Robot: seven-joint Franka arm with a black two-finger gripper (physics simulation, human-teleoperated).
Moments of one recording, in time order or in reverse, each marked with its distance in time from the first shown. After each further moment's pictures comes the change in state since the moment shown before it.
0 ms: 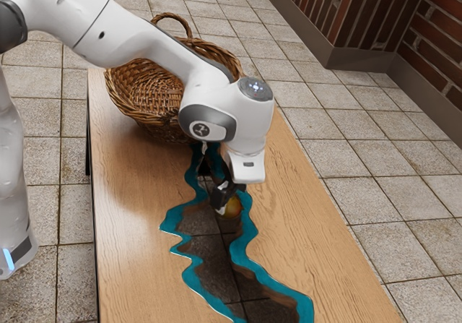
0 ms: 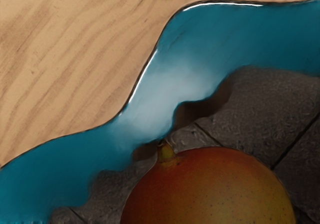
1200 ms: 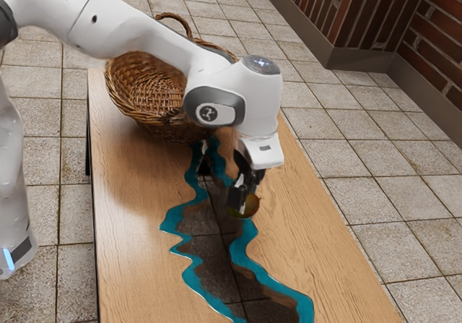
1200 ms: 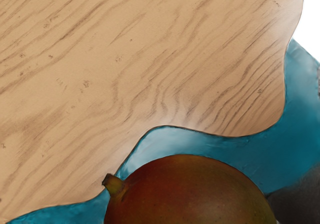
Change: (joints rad) arm -0.020 -0.031 -0.014 0.093 -0.145 -0.034 -0.090
